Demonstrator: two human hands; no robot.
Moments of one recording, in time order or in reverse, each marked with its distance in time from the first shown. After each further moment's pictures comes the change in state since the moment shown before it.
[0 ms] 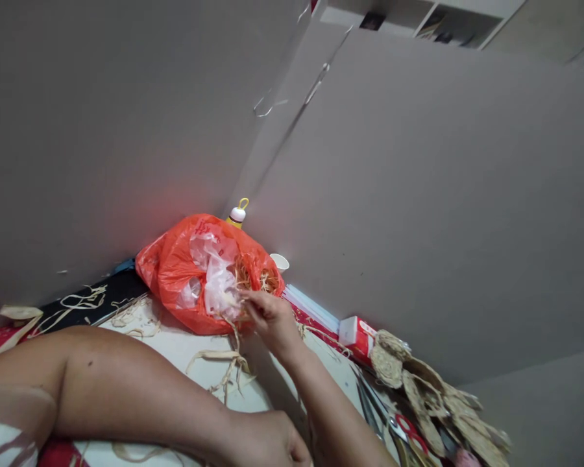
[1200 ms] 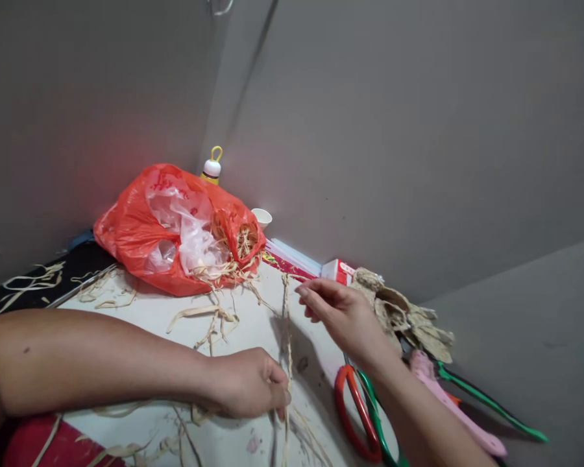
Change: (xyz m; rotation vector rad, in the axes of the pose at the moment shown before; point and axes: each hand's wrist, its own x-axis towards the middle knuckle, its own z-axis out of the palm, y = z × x) left_hand -0.005 0.008 -0.001 0.056 0.048 0.000; right_hand -0.075 -0.026 -0.097 -0.133 0.129 0.510
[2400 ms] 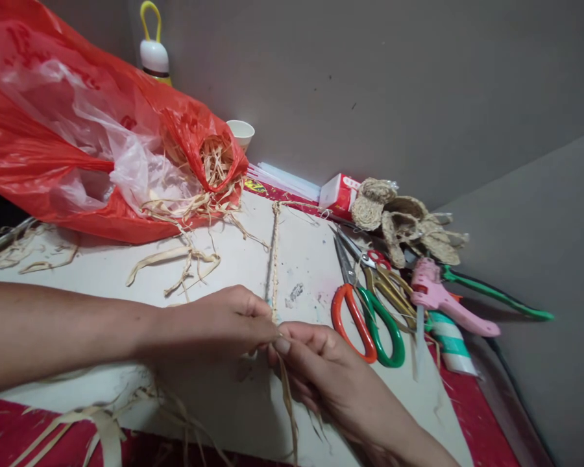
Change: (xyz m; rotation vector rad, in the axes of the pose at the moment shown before) left_hand -0.007 0.019 -0.009 -0.205 -0.225 -0.183; right_hand -0.126 0.047 0.030 0.813 -0.486 0.641
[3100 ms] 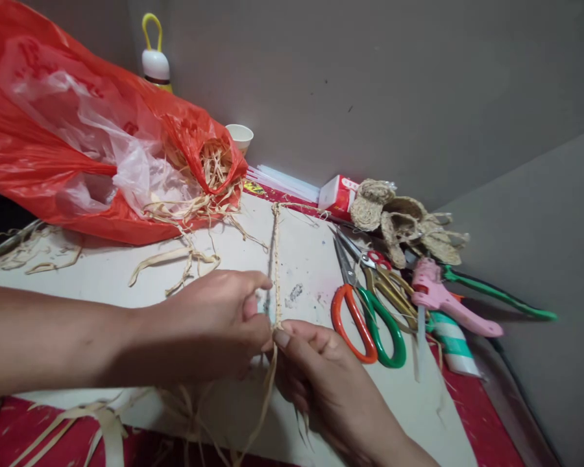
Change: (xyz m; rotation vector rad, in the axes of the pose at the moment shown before) left_hand -0.016 0.003 0.015 0.088 0.368 0.126; right_hand 0.002 0.004 0.015 0.153 0.130 -0.099
